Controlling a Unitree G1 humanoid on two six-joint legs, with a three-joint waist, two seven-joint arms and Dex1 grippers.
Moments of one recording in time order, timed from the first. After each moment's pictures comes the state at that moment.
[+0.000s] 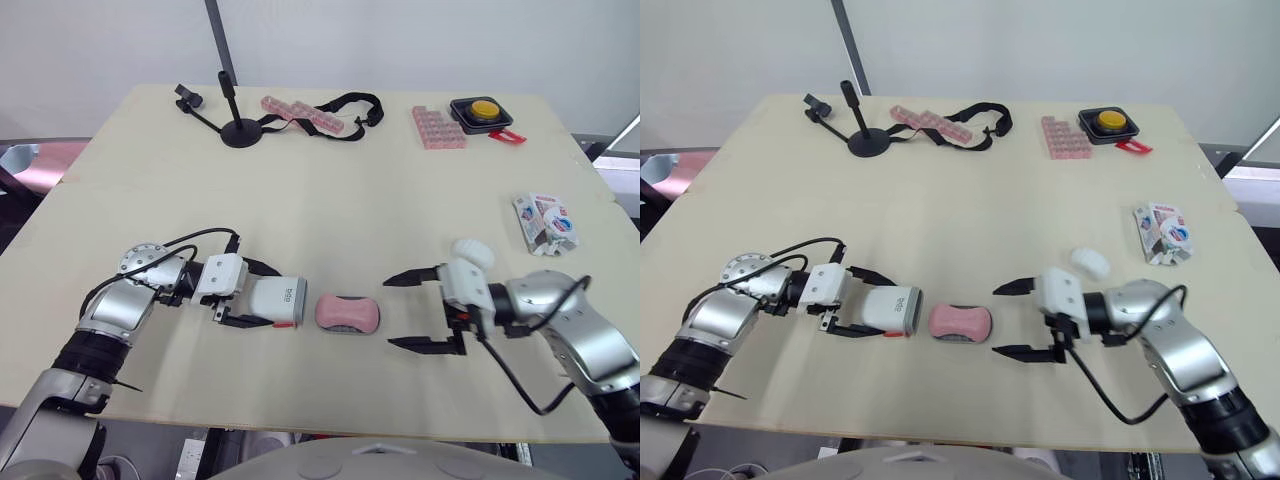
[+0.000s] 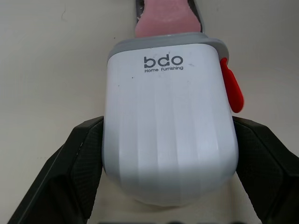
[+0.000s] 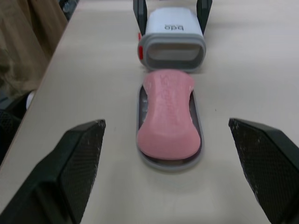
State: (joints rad) left arm -0.30 0.70 -0.21 0.18 -0.22 -0.24 -1.44; right arm -0.17 -0.70 0.24 -0.41 0.33 0.35 1.13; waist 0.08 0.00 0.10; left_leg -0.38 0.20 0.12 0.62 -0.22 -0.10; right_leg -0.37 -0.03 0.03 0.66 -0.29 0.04
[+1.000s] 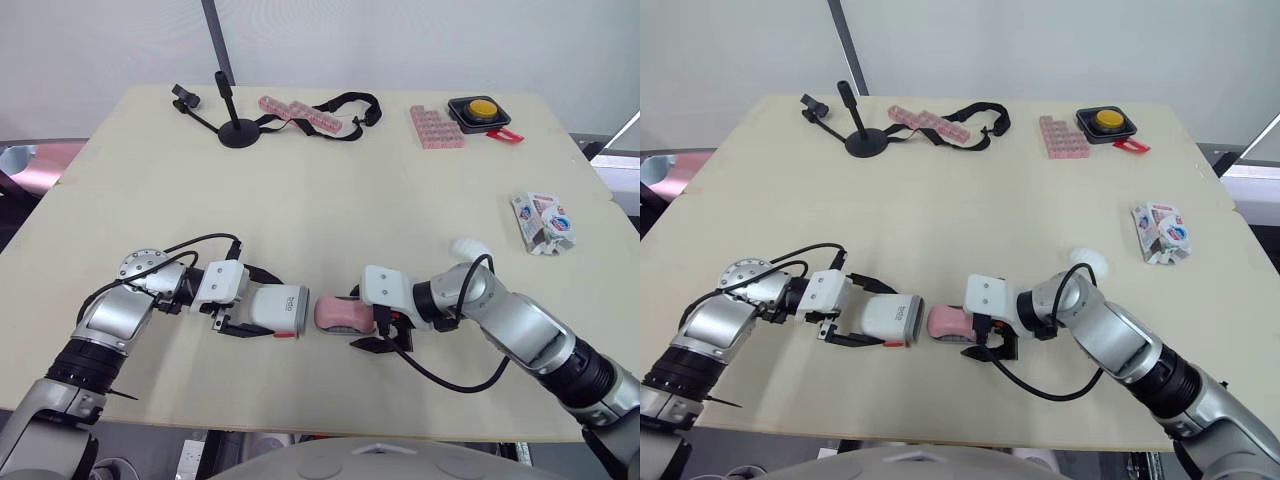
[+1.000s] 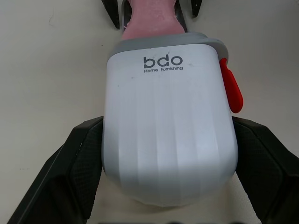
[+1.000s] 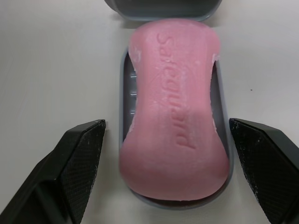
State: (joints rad) left arm -0.26 0.72 -0.20 0.11 -0.23 -0.19 -1.43; right arm -0.39 -0.64 0.58 -0.46 0.15 0.73 0.94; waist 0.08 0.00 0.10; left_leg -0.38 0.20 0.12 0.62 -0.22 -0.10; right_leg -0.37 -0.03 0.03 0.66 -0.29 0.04
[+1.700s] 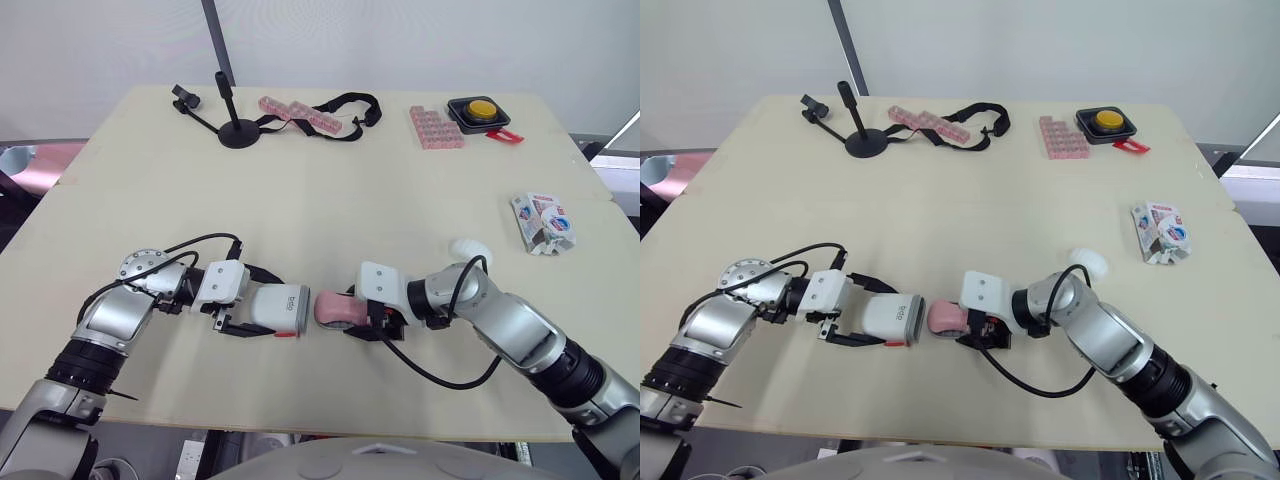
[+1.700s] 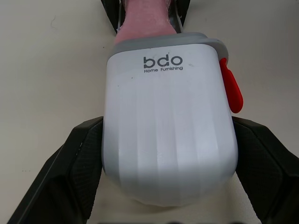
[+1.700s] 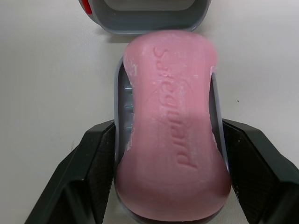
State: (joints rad) left arm -0.26 0.72 -0.21 0.10 -0.23 -0.18 -1.42; right arm -0.38 -0.60 0.57 -0.44 0.15 0.73 0.91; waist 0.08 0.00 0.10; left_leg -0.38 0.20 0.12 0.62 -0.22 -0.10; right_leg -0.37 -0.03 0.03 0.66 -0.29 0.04
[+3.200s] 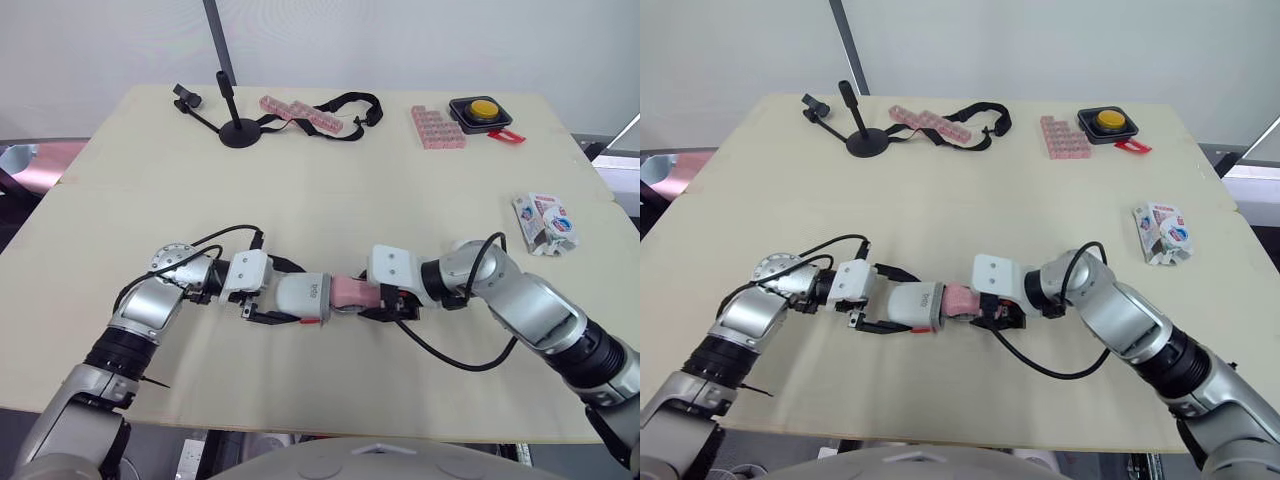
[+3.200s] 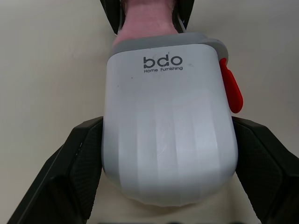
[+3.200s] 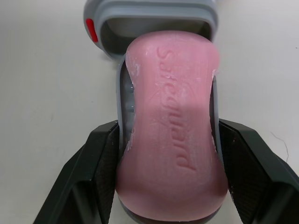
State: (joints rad) left arm -0.36 0.58 -0.26 0.17 -0.19 -0.18 -1.36; right arm -0.48 -0.69 0.54 -0.46 0.15 0.77 0.99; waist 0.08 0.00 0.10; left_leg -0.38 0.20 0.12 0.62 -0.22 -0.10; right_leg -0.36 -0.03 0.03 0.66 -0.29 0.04
